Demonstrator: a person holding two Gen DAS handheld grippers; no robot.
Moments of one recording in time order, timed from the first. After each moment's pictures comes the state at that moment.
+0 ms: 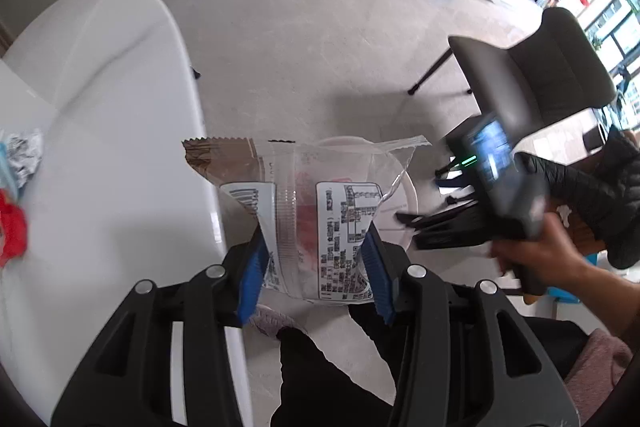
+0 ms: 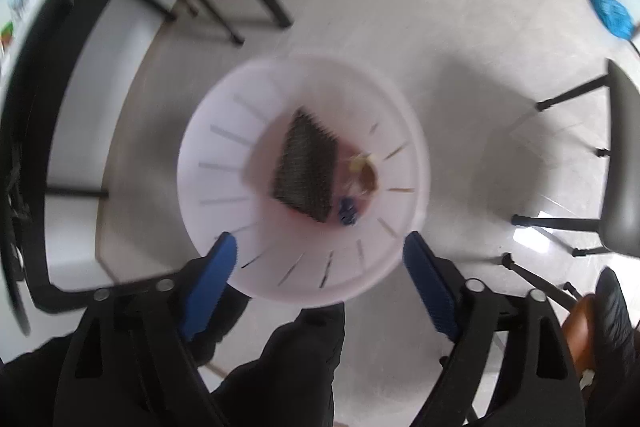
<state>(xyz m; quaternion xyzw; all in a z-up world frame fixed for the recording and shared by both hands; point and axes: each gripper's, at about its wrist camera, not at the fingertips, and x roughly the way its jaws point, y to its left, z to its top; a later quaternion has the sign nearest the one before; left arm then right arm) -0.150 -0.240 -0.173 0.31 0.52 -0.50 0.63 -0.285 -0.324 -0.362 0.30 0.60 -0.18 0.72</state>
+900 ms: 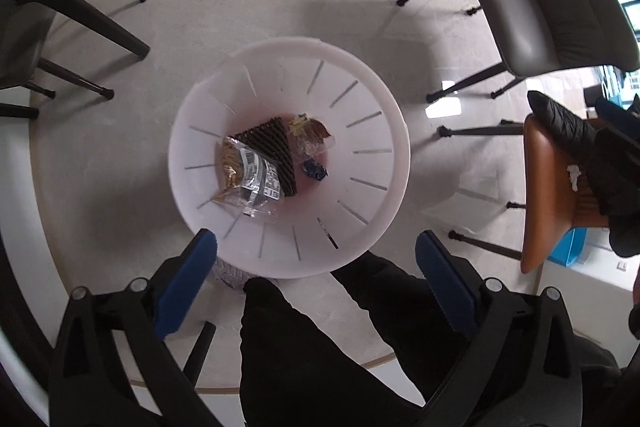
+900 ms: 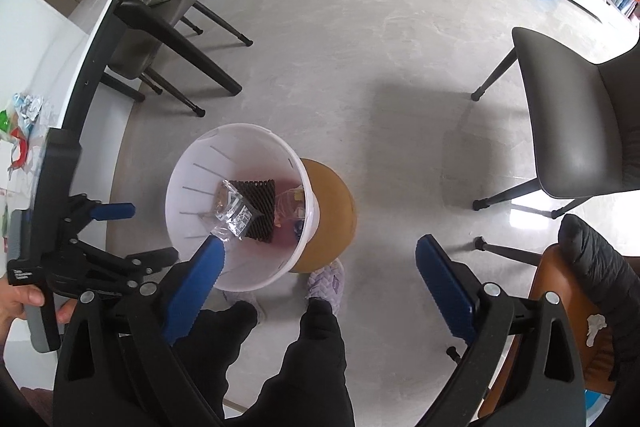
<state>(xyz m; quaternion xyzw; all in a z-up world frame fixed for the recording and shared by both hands) -0.210 -0.309 -0.315 0.37 0.61 -0.46 0.53 -0.380 -0.371 -0.280 0.35 0.53 -0.28 0.72</state>
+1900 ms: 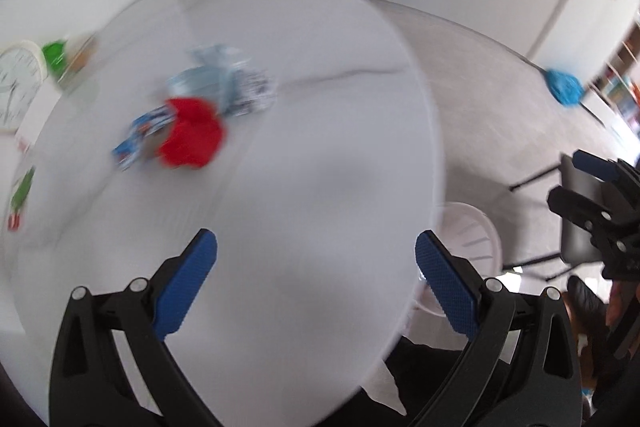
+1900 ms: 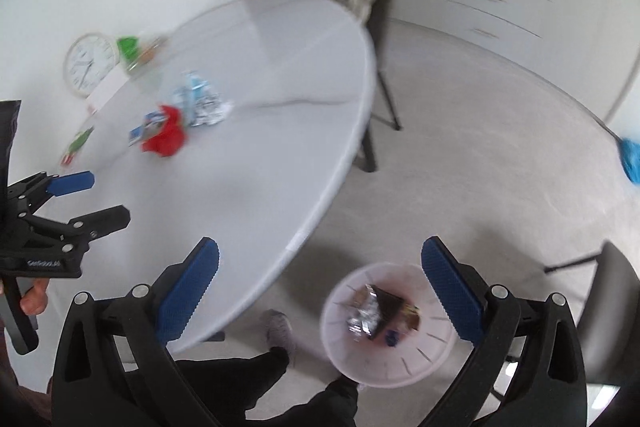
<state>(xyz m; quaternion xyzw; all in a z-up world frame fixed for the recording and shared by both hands) -0.032 -0.091 -0.090 0.19 0.52 -0.26 0.79 -0.145 -0.258 -0.114 0.18 0.47 -0.08 0.86</state>
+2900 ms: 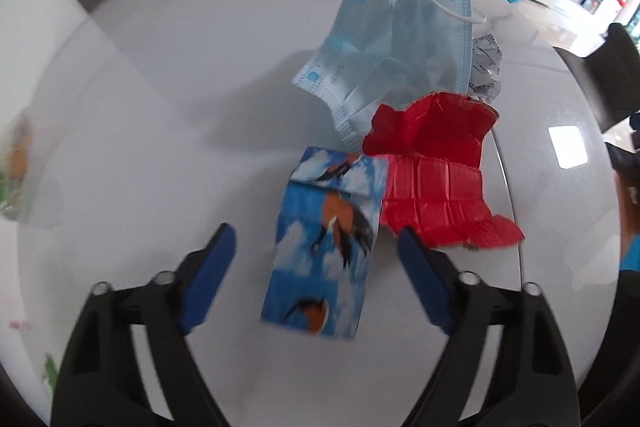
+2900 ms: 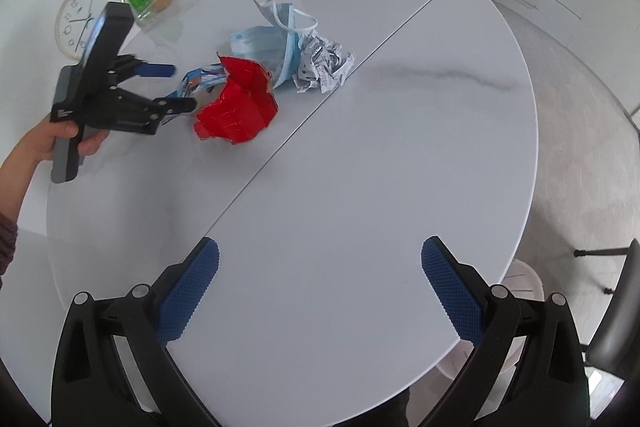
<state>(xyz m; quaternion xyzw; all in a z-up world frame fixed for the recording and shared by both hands) 0.234 -0.003 -0.195 0.34 0.48 -0.44 0.68 0.002 -0.124 -0.151 0.19 0.55 -0.07 0.81</state>
